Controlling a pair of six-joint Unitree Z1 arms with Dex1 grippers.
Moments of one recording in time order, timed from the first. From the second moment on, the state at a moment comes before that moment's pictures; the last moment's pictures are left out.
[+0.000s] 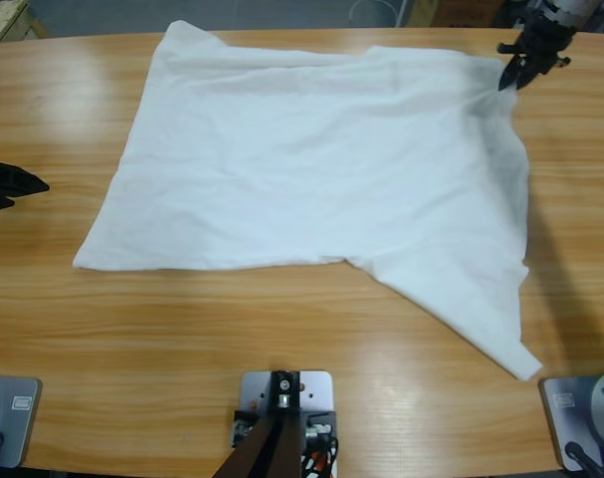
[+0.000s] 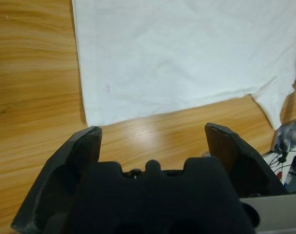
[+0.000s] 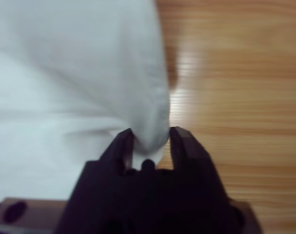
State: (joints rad) arm 0 -0.17 1.32 -0.93 0.79 -0.39 -0.27; arm 1 -0.02 2.53 -2.46 1.51 0.05 -0.06
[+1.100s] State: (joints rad) arm 0 -0.15 1.63 -0.82 0.61 -0.59 -0.41; arm 1 0.28 1.60 -1.36 1.17 0.11 0.22
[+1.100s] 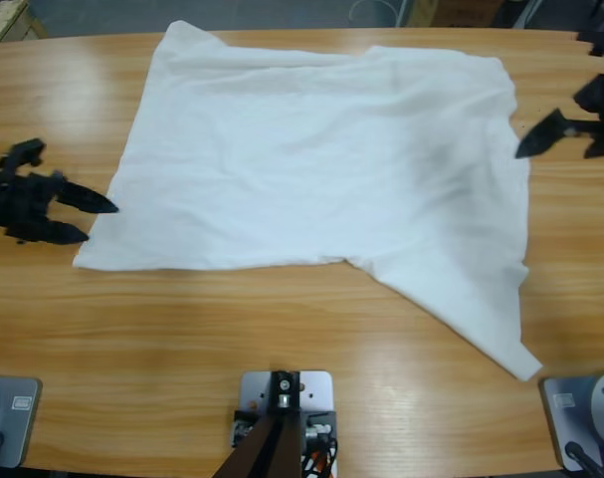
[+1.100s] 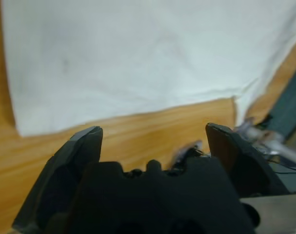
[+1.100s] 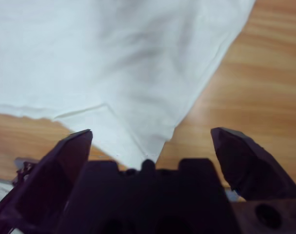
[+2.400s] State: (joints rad) arm 0 -0.36 1.65 -0.72 0.54 -0.17 -0.73; arm 1 0.34 1.41 -1.17 1.16 0.14 0.24
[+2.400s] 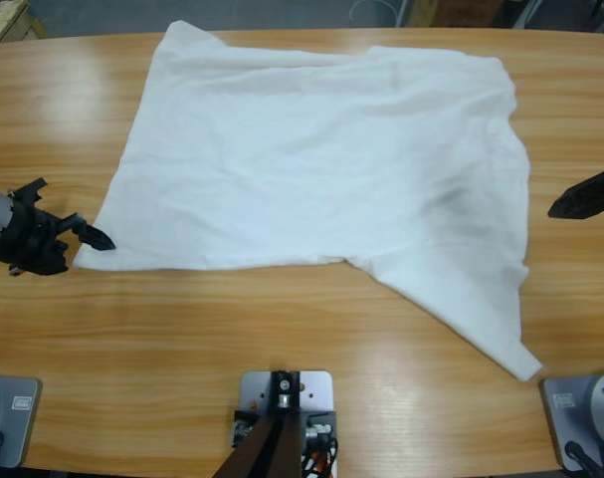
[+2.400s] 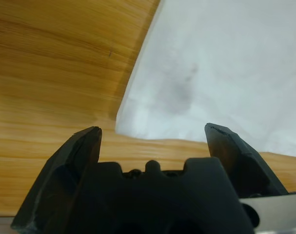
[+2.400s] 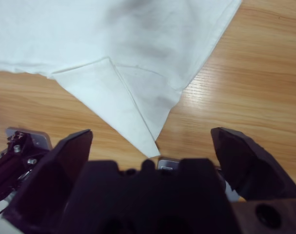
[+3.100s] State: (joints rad) arm 0 -0.35 1.71 -0.73 0.43 -0.23 -0.68; arm 1 0.34 1.39 -1.17 1.15 0.14 0.24
